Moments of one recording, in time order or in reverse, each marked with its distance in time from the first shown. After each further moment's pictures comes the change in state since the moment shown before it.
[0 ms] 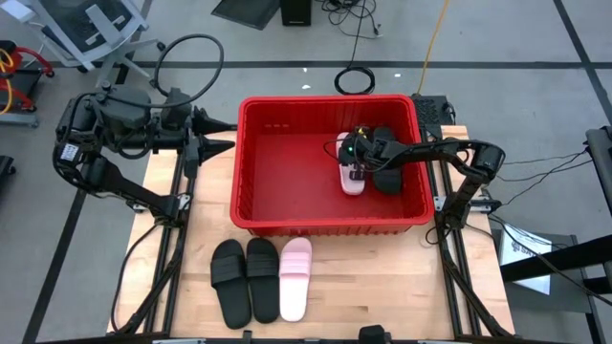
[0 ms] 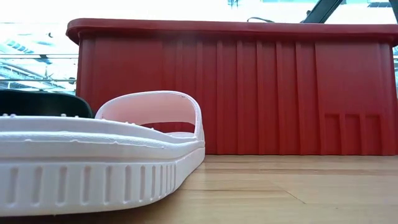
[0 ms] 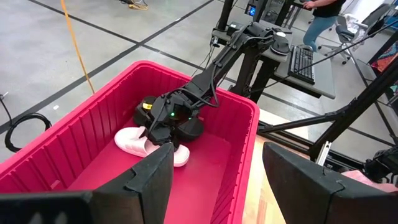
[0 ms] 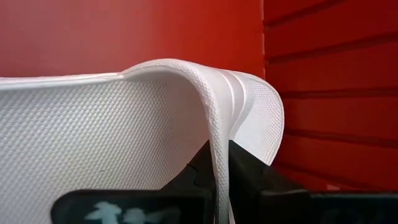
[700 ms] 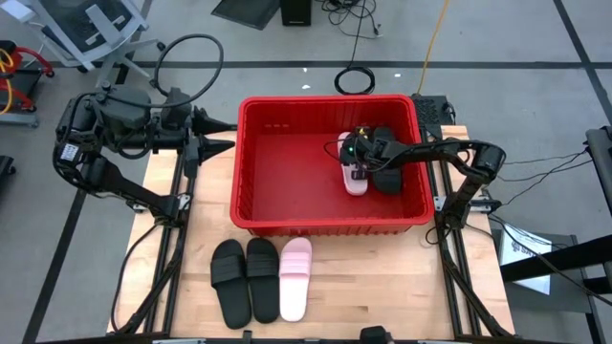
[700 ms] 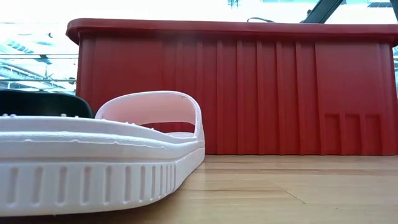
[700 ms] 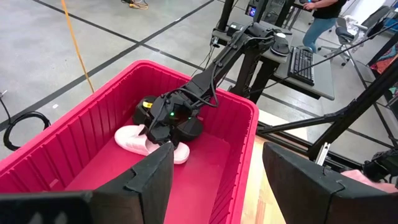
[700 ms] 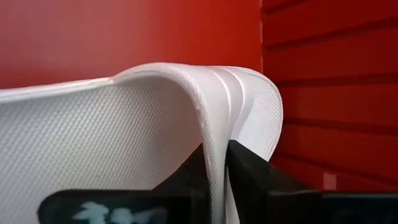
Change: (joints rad) left arm 0.000 0.000 0.000 0.000 0.000 -0.010; right arm 0.001 -0.008 -0.001 -0.023 0.026 0.001
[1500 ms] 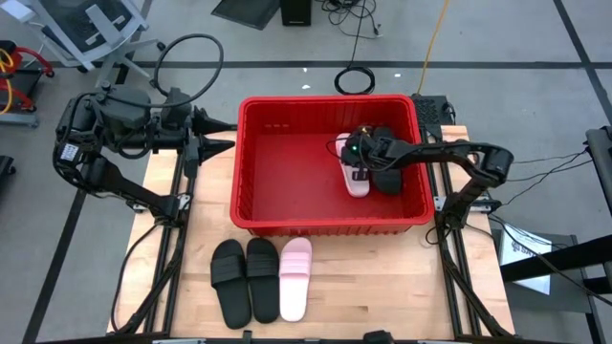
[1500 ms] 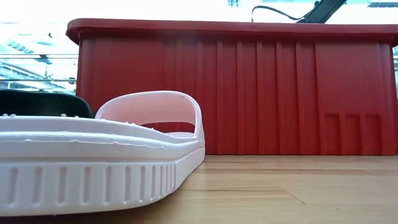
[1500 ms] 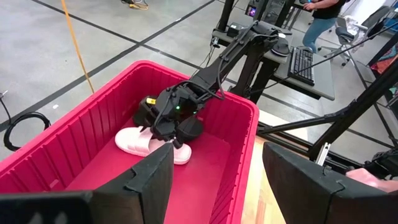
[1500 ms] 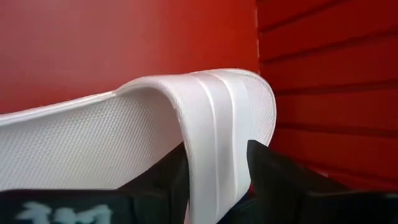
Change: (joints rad) left arm 0.000 0.000 0.000 0.001 -0.001 0.002; right arm 0.010 -0.081 0.000 -0.058 -0.062 0.031
